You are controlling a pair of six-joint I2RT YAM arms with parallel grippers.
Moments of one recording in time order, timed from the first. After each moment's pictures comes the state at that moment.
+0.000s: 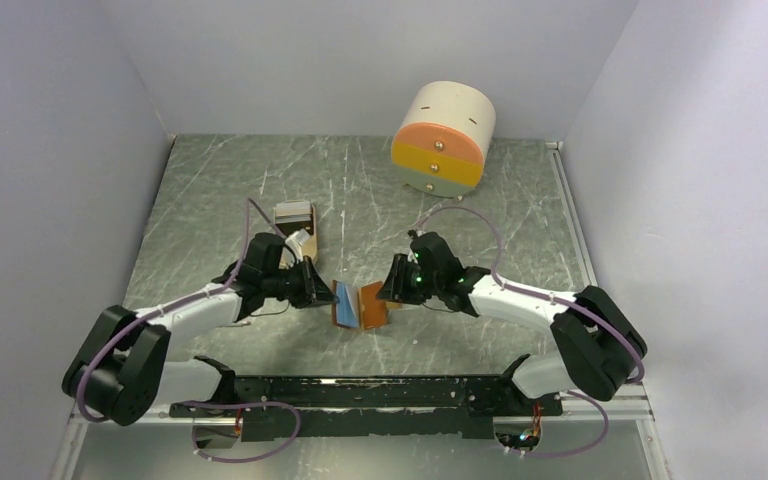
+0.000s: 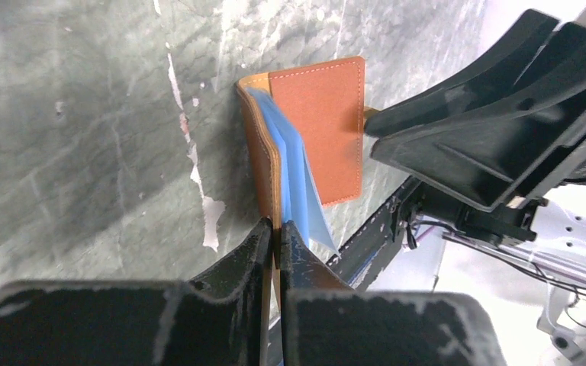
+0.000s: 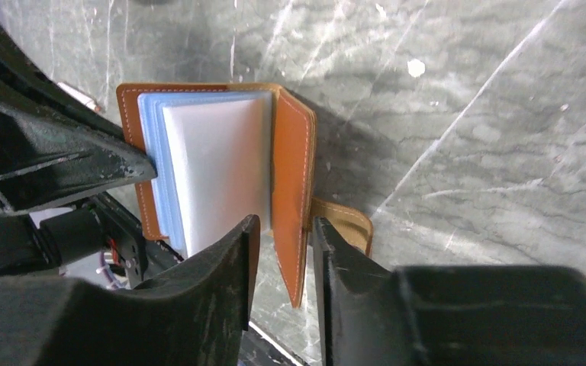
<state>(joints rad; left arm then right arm) -0.46 1.29 0.43 0.12 0.58 -0.80 0.73 1.38 0.61 0.01 -0.22 0.80</state>
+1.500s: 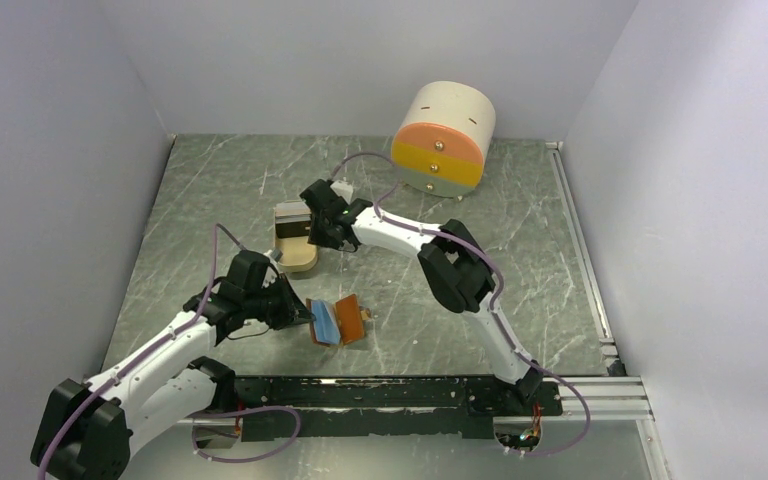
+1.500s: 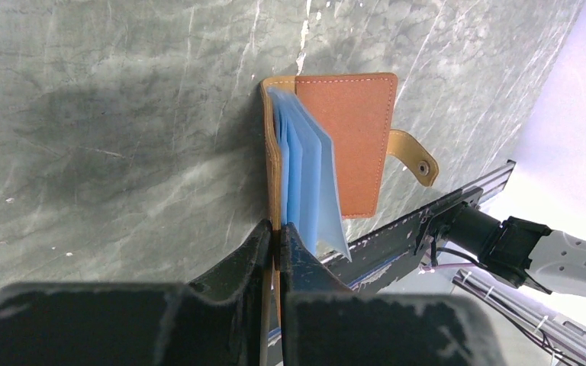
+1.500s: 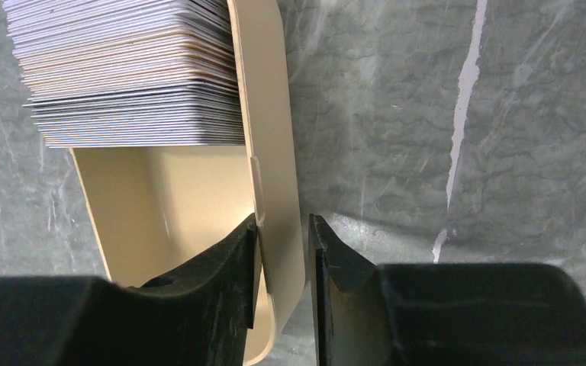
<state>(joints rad) -0.46 0.90 0.40 -0.37 0.35 -0.90 0.86 2.30 1.83 -0.44 0.15 0.88</state>
